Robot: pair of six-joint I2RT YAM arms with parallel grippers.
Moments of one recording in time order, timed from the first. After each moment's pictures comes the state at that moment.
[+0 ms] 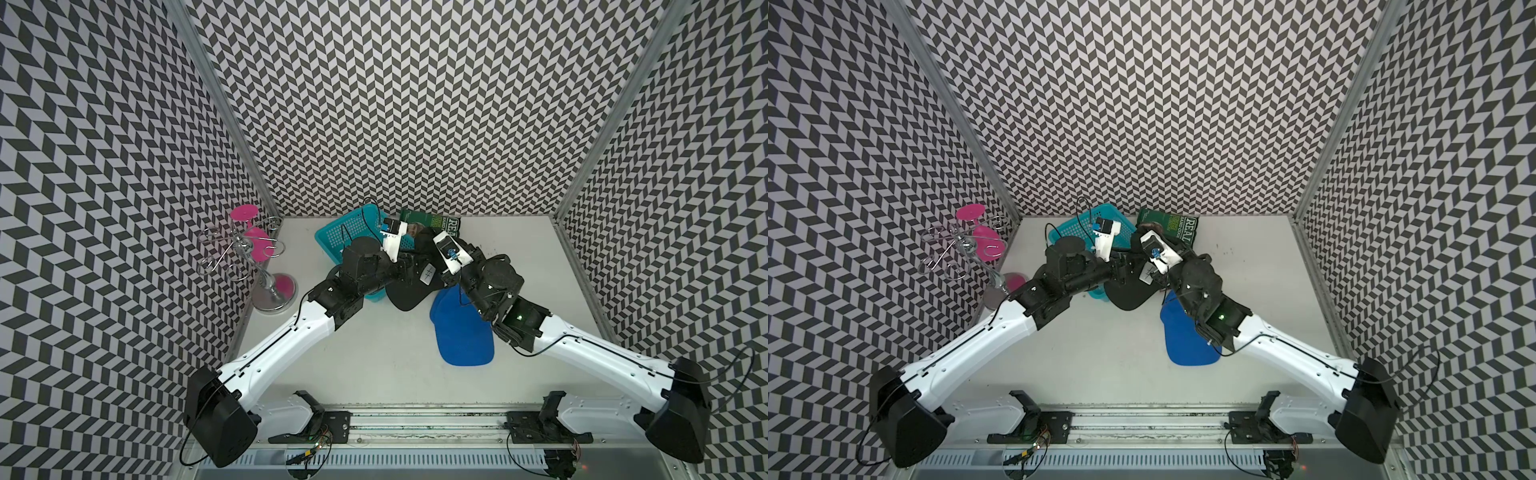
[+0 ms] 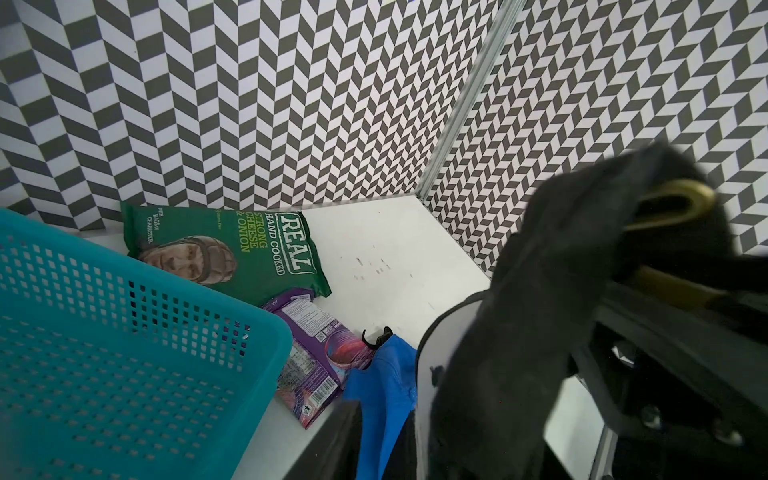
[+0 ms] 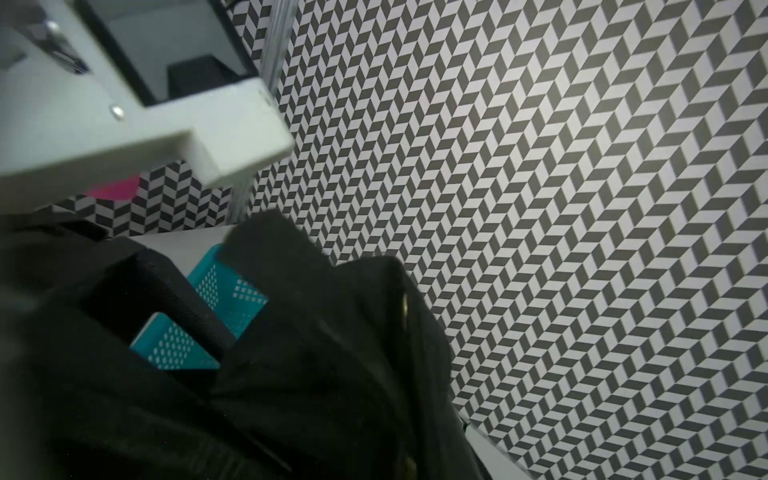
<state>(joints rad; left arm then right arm) -0.63 1.23 1.08 -0.11 0.24 -0.35 0.85 1.24 1.00 0.26 0.39 -0.46</state>
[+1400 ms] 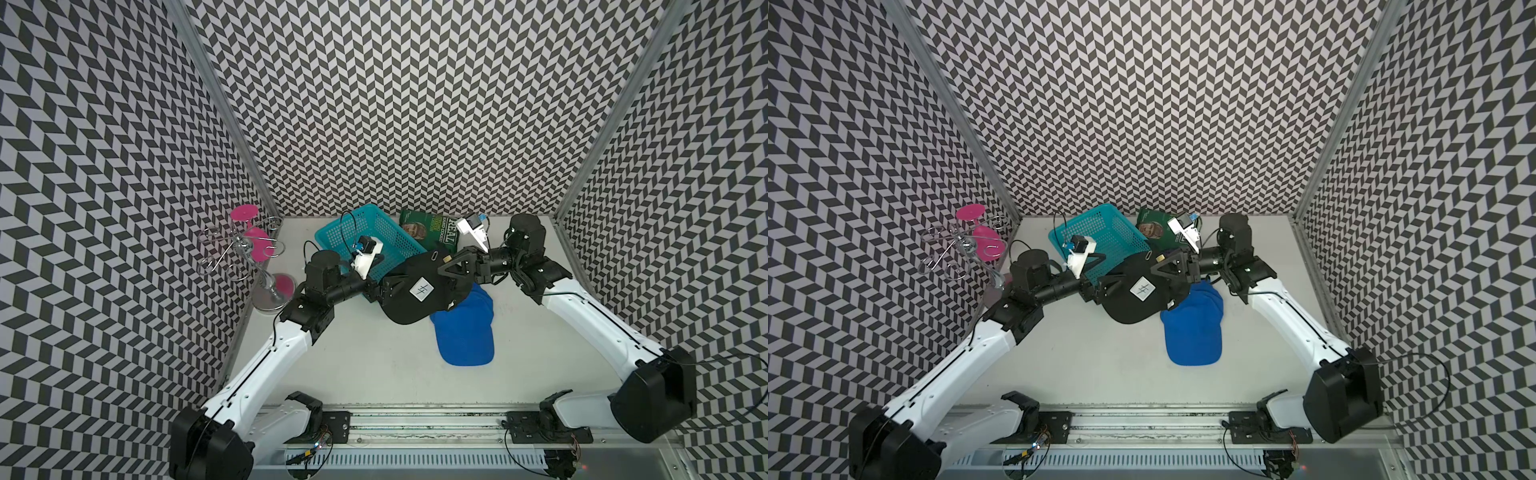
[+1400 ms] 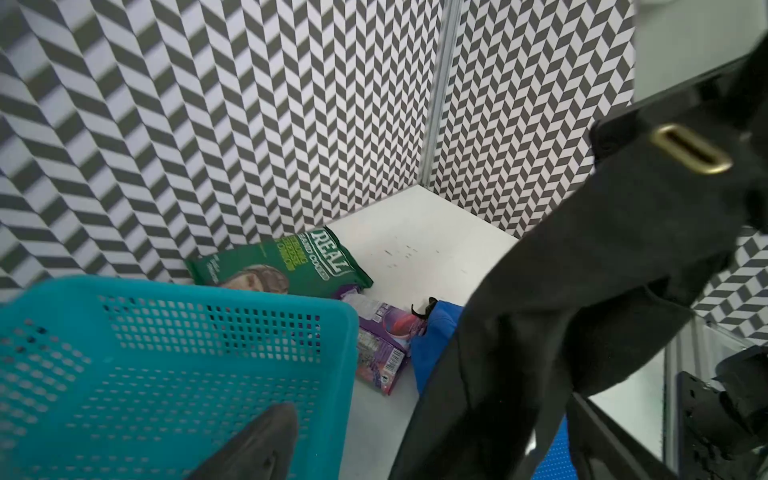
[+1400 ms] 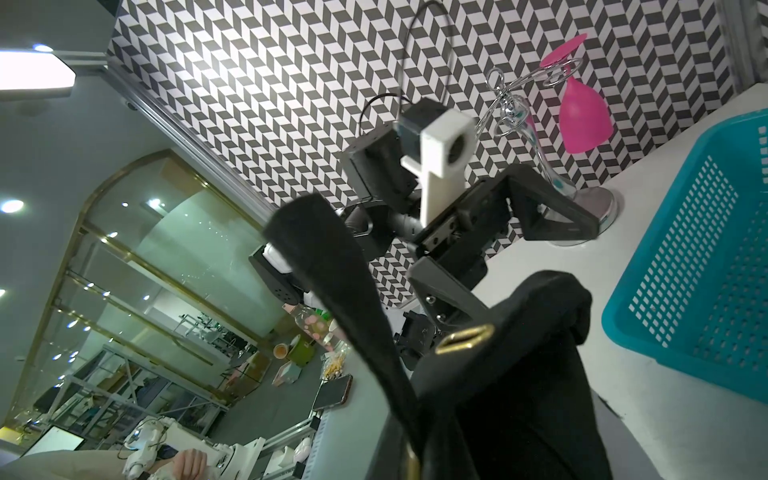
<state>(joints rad) -0.39 1.02 0.85 -0.06 0.53 0.06 0.38 1.38 1.16 0.03 -1.32 0.49</state>
